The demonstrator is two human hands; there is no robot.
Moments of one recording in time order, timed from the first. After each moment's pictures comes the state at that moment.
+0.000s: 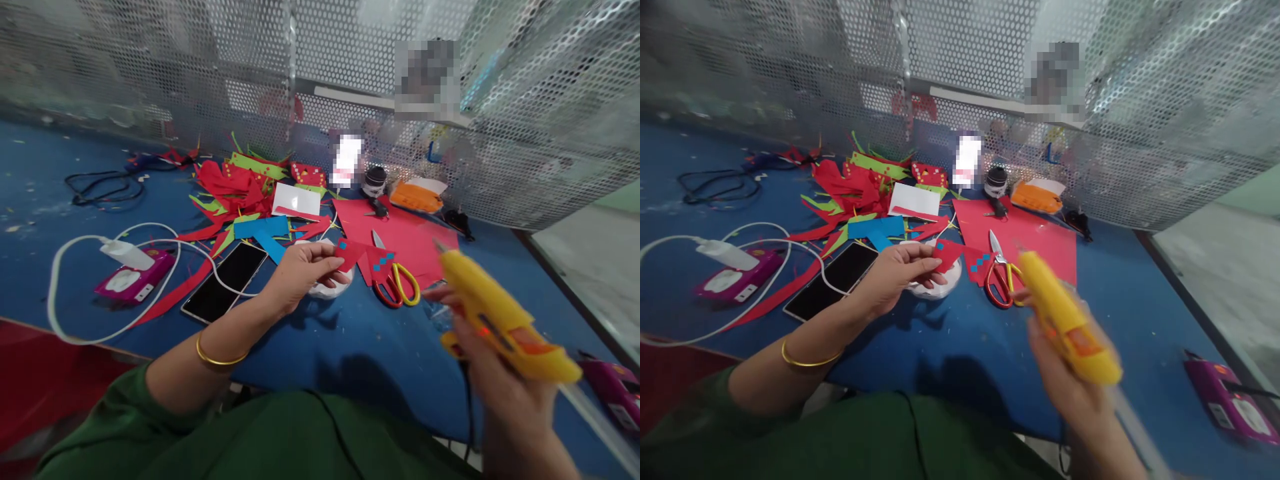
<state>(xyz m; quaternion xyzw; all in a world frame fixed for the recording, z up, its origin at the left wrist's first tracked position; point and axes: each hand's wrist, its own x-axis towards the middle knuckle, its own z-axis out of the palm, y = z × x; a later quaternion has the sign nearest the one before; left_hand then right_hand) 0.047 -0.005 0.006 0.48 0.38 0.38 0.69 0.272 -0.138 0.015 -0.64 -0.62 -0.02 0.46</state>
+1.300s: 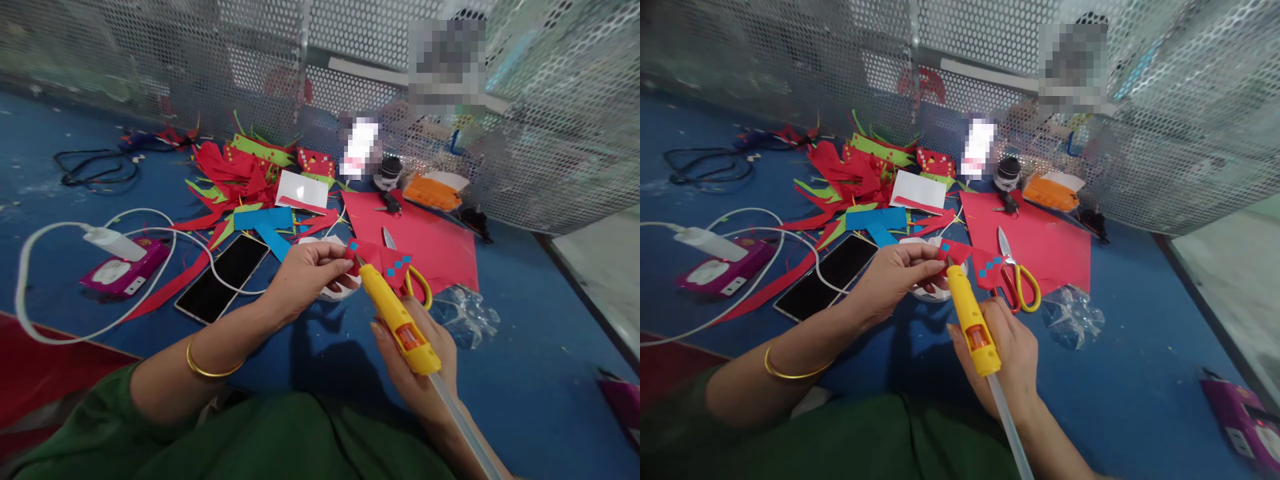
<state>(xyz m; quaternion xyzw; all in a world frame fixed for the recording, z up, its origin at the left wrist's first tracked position) 0.047 -0.005 0.008 0.48 0.41 0.37 0.68 0.220 -0.110 -0.010 -0.58 -0.73 0.03 0.36</state>
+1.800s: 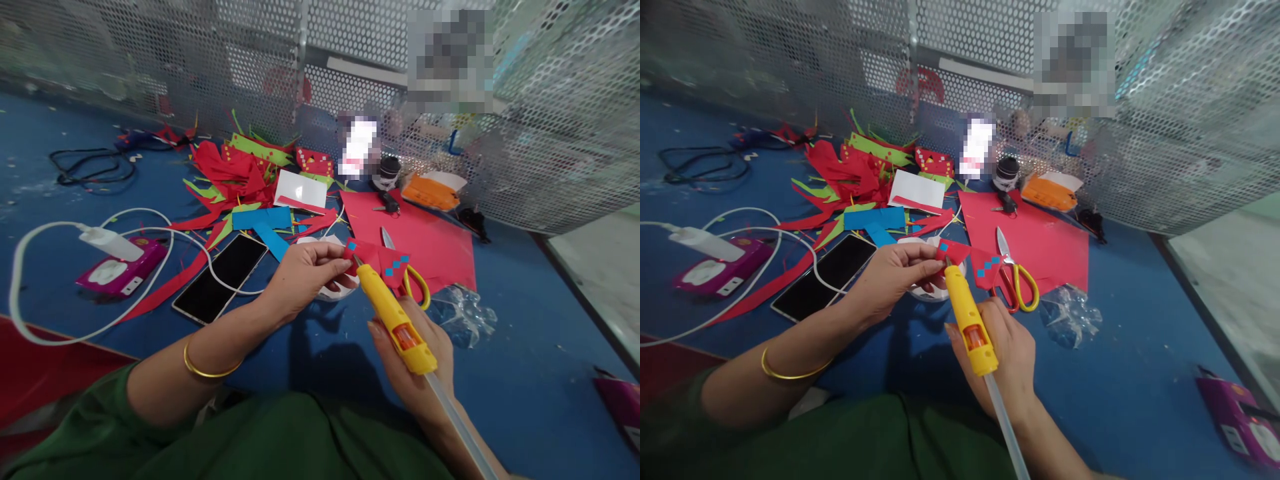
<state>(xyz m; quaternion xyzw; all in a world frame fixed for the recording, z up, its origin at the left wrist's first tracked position) 0.047 -0.005 0.007 0.48 0.41 0.38 0.68 0.220 -0.110 -0.011 -0.58 -0.73 0.01 0.35</state>
